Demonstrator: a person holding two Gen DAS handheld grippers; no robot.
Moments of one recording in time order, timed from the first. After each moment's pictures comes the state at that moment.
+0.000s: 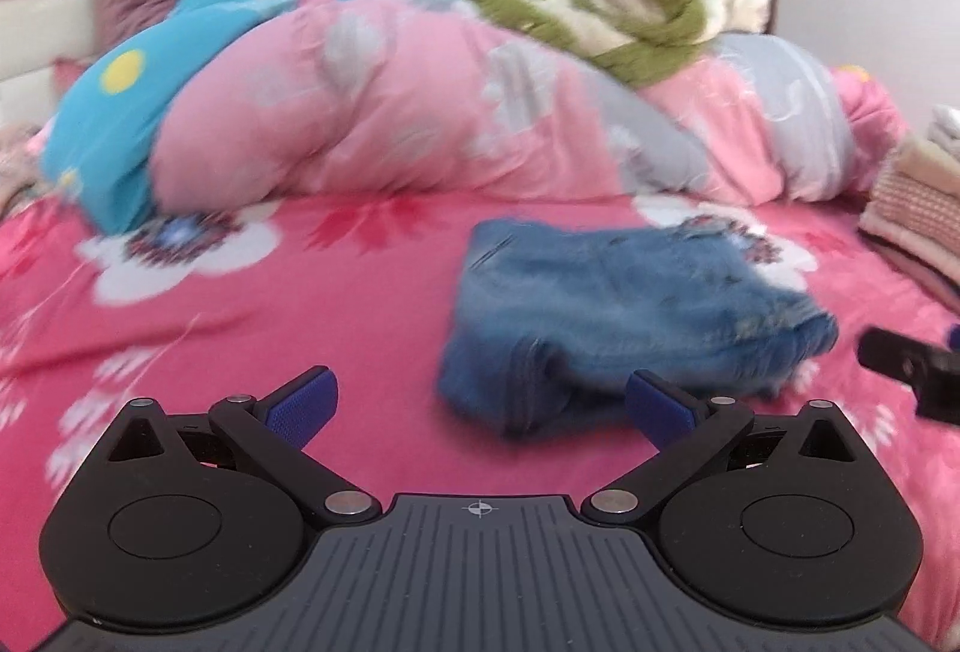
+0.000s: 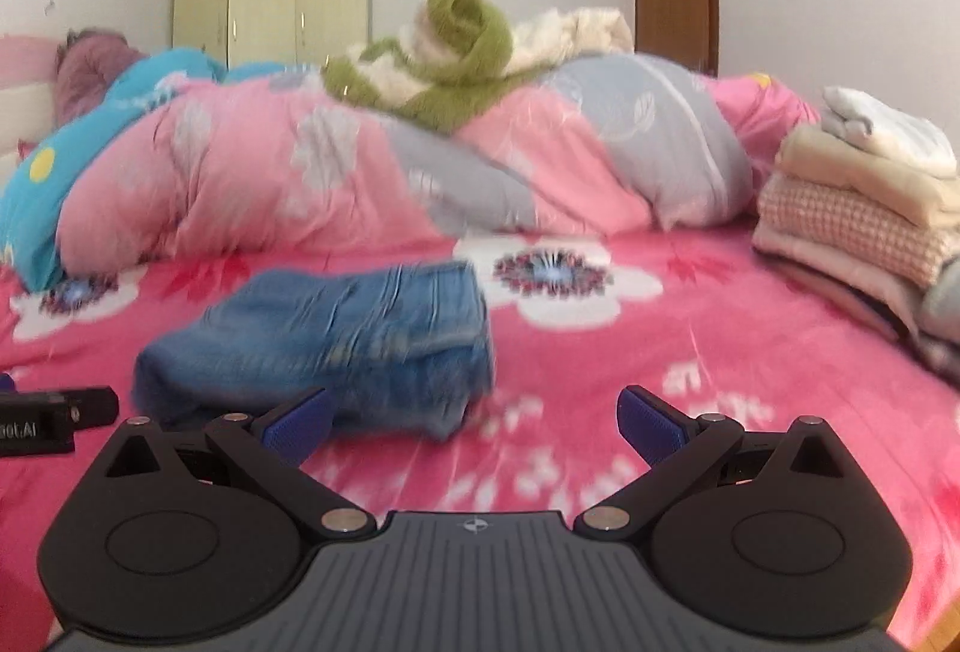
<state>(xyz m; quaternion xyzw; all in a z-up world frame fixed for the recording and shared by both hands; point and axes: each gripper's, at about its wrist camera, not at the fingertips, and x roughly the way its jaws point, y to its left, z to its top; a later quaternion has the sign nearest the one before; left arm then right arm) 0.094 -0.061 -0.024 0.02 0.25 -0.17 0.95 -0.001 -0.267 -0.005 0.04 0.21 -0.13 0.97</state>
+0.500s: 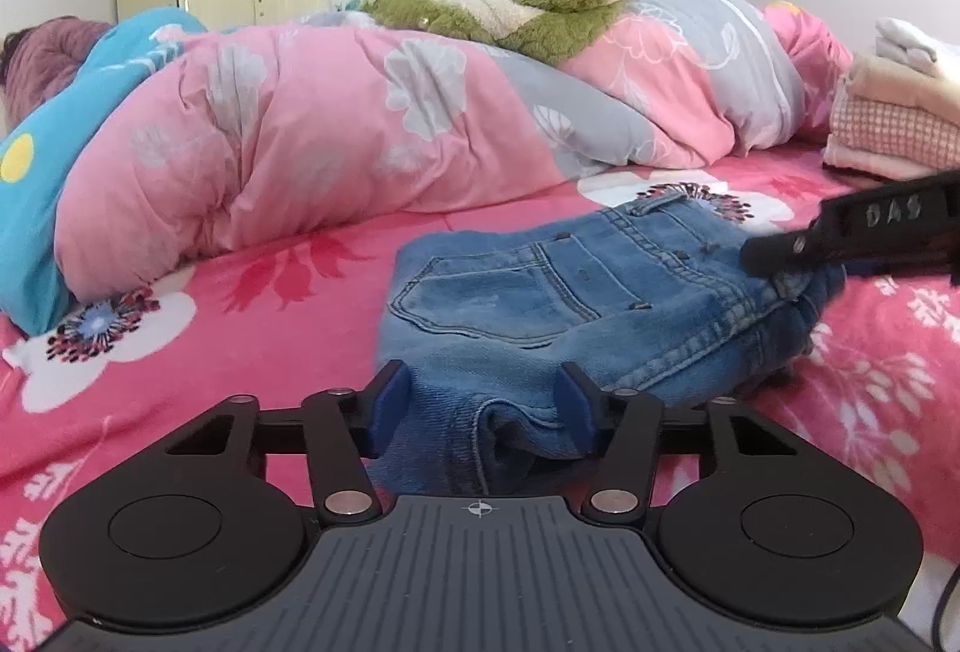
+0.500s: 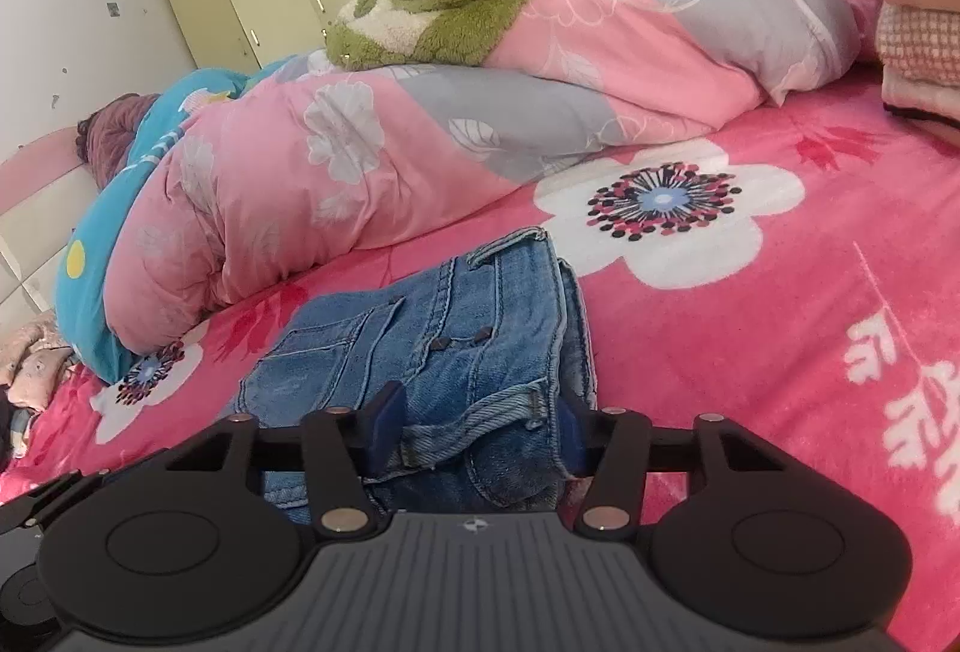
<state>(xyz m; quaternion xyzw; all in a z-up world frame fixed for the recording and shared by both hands) 0.118 -0.091 -0.048 0.10 0.23 -0.23 0.94 0.085 -0.316 -0.027 0.19 0.25 -0.02 0.95</state>
